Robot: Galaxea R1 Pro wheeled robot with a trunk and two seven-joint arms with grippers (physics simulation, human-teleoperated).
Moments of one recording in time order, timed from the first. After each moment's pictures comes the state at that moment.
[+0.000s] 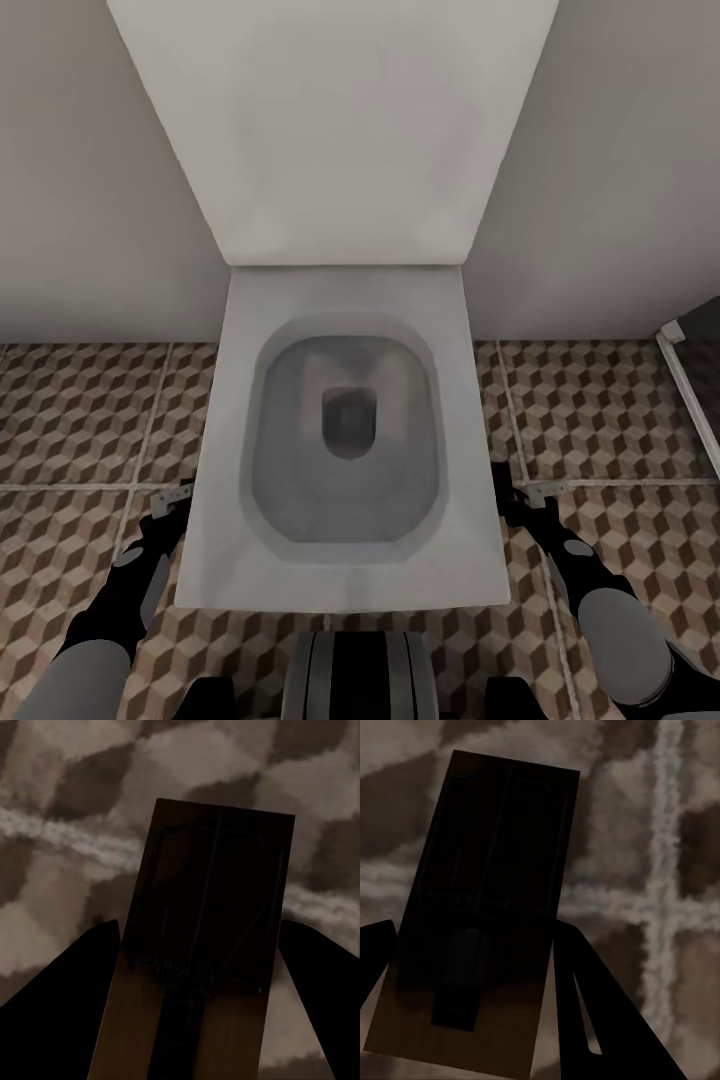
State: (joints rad) left arm -0.60 0.07 0.40 -0.73 -0.04 0.01 -0.09; right arm -0.81 -0.08 -0.87 -0.36 0.85 -0.33 0.29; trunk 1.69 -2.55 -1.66
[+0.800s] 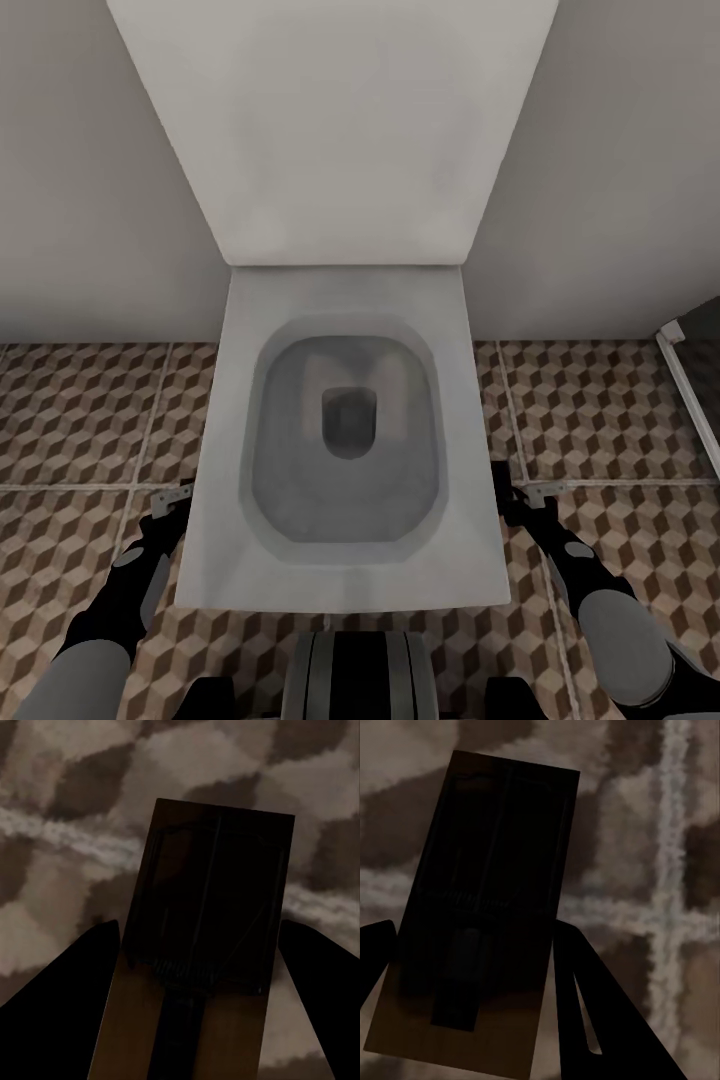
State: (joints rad) left arm -0.60 0.07 0.40 -0.73 -0.04 0.01 -0.09; right arm -0.81 -0.08 -0.87 -0.35 0.85 -0.37 0.31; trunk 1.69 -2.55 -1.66
